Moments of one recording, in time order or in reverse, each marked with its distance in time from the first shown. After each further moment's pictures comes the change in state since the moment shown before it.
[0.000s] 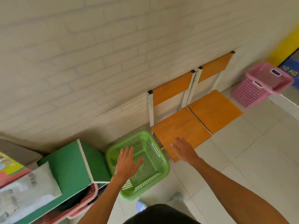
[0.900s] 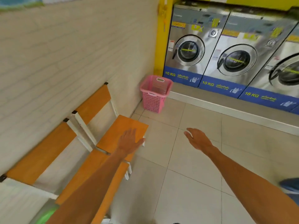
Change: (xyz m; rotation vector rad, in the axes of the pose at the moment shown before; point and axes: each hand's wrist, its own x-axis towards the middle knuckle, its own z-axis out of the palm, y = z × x) left_hand 0.142 0.613 0.093 0.289 -0.088 0.712; right_hand -0.182 0.493 -0.300 0.088 0.500 0.572
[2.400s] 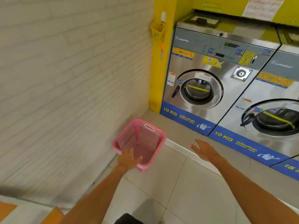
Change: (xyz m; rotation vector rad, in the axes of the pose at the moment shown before) left_hand 0.837 0.227 -0.062 -0.106 -0.135 -0.264; right_hand 0.876 0.252 -0.240 -0.067 -0.242 0.024
